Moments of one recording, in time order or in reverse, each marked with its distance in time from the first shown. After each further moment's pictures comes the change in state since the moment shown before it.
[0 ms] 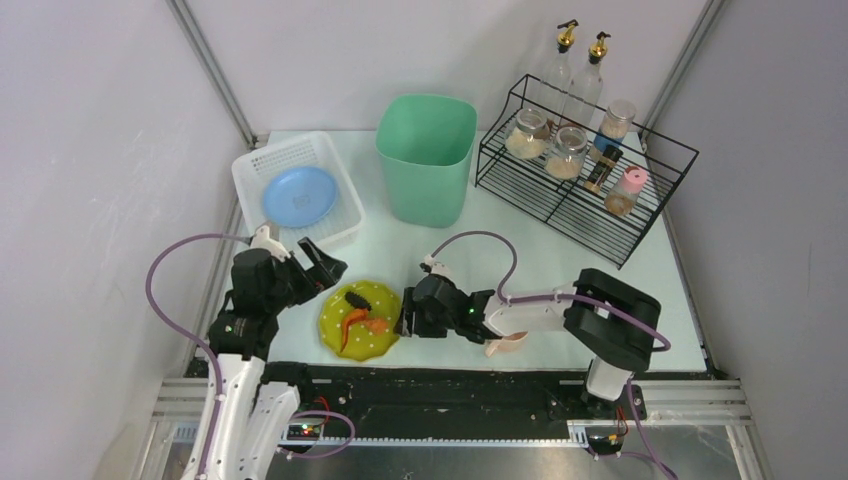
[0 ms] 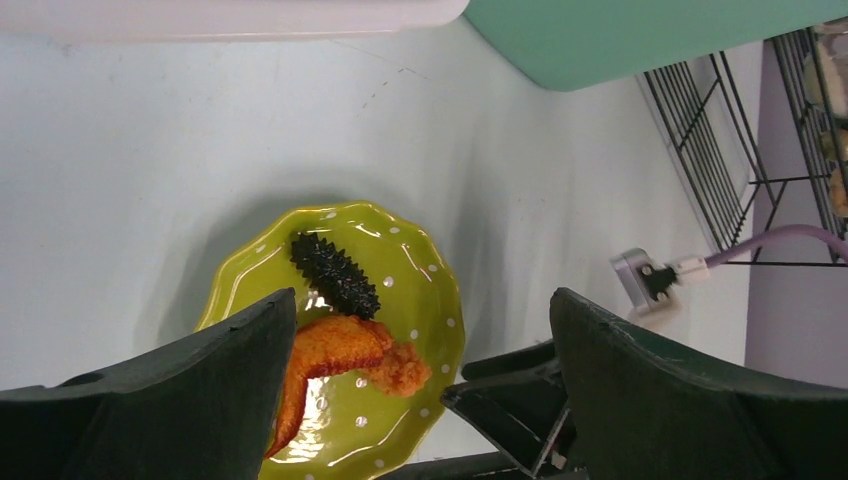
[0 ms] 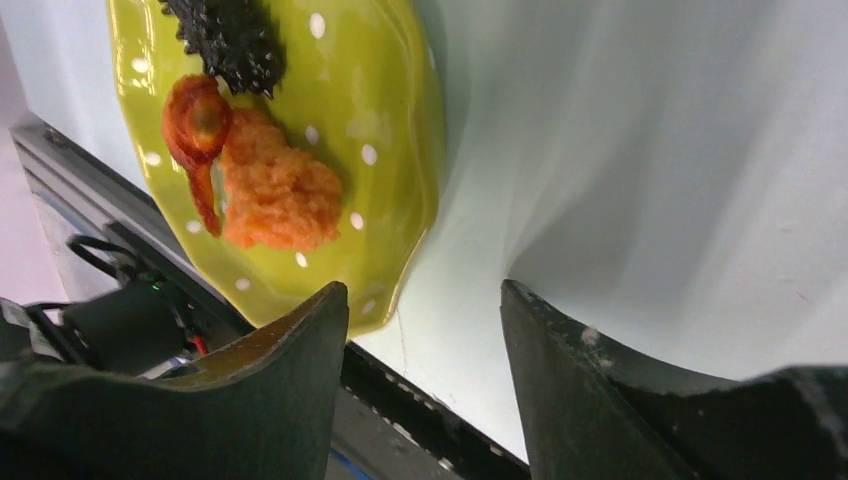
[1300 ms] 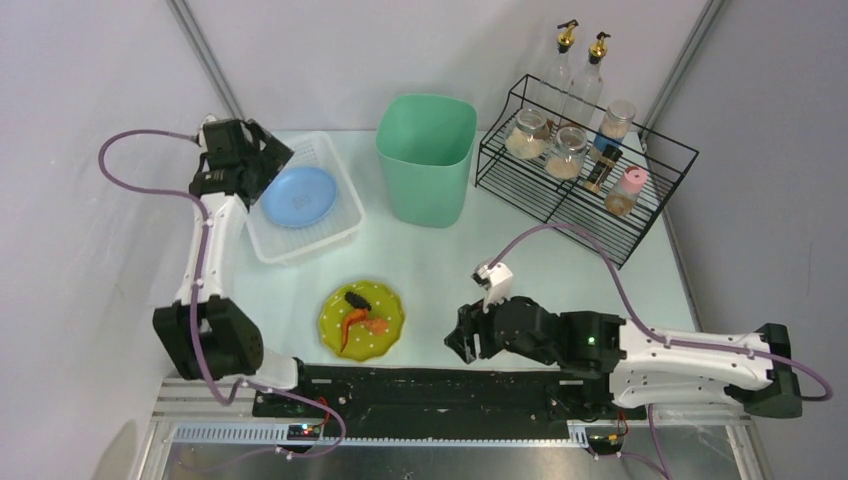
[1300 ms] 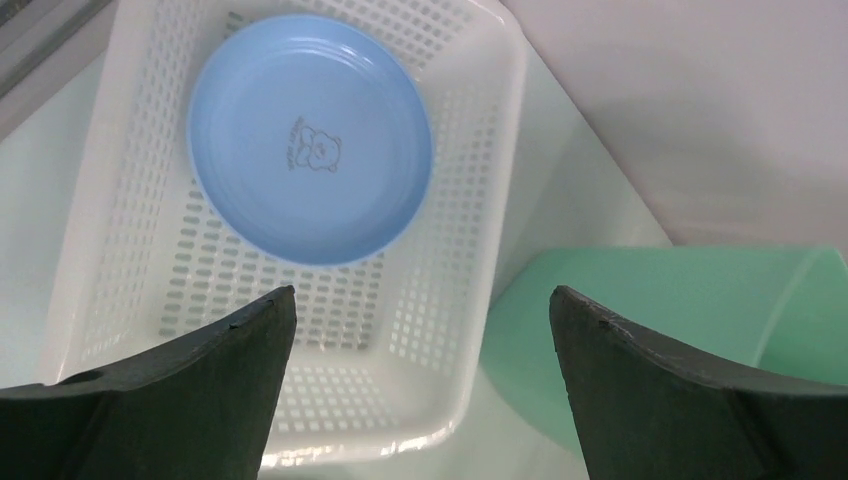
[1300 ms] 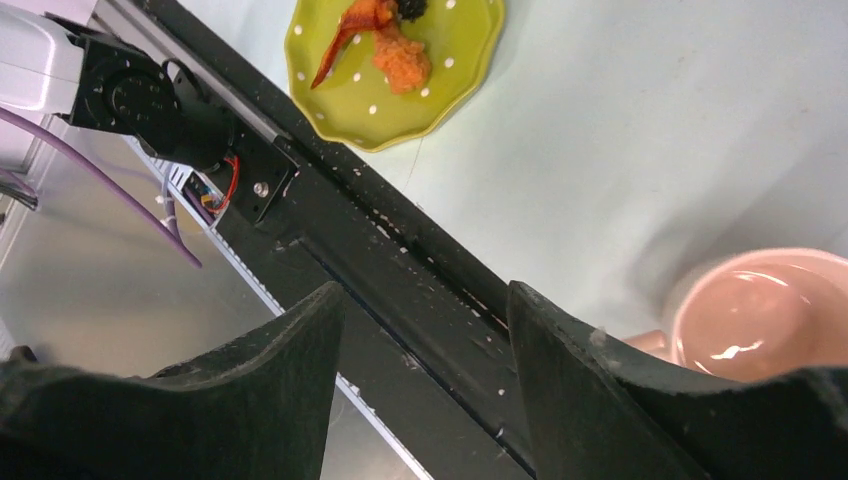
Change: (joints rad) left arm 0.200 0.925 0.806 0.082 -0.254 -0.127; right arm 0.239 -0.819 -0.066 -0.539 0.306 -0.327
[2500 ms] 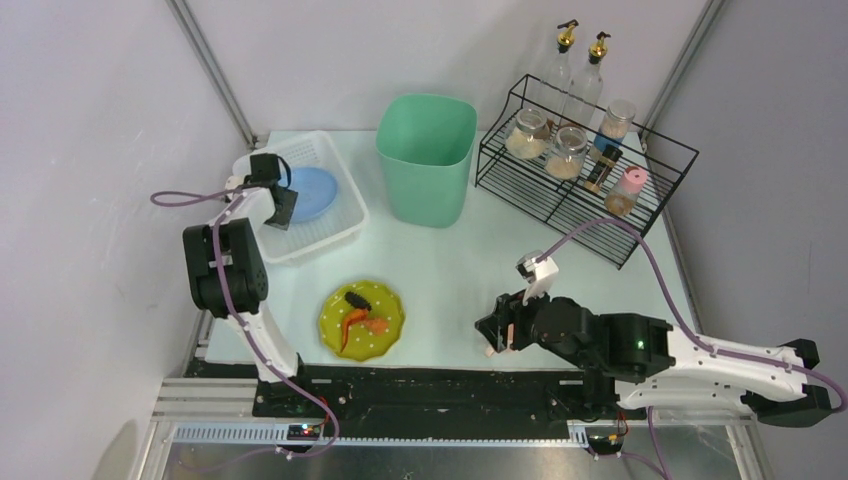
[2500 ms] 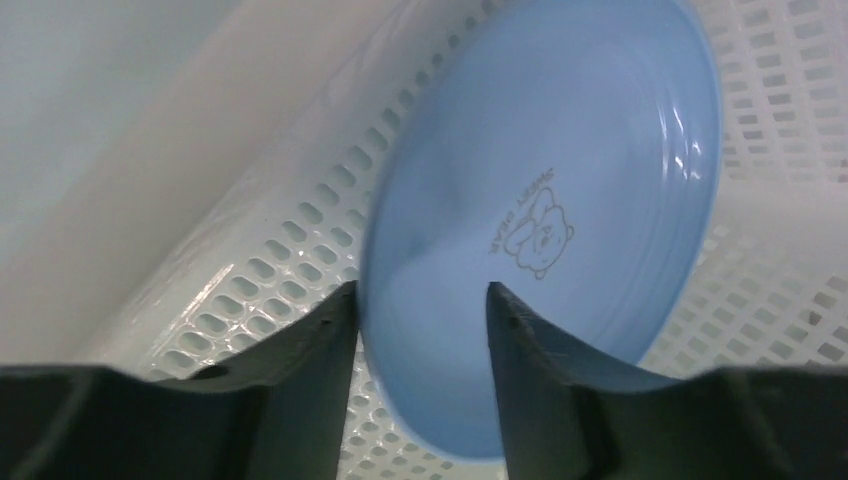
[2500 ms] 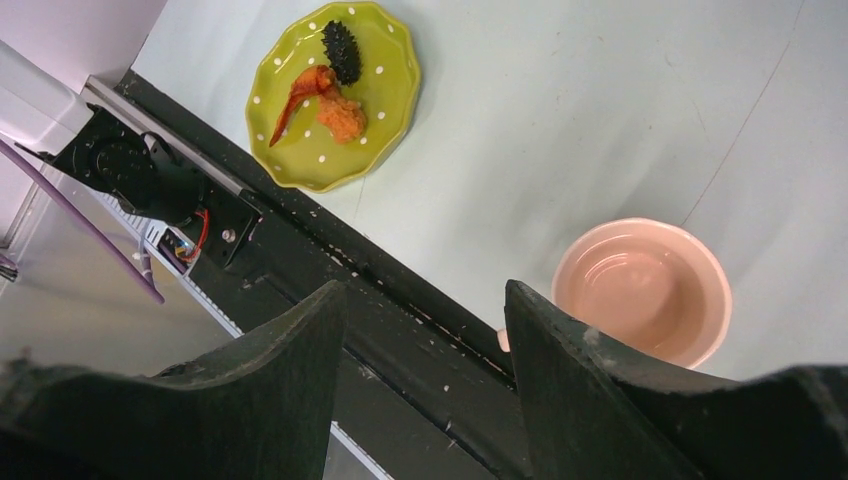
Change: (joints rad) left arm 0.003 0.367 -0.158 0.167 -0.238 -0.410; right arm 0.002 -0.175 0.016 -0.156 0.146 0.004
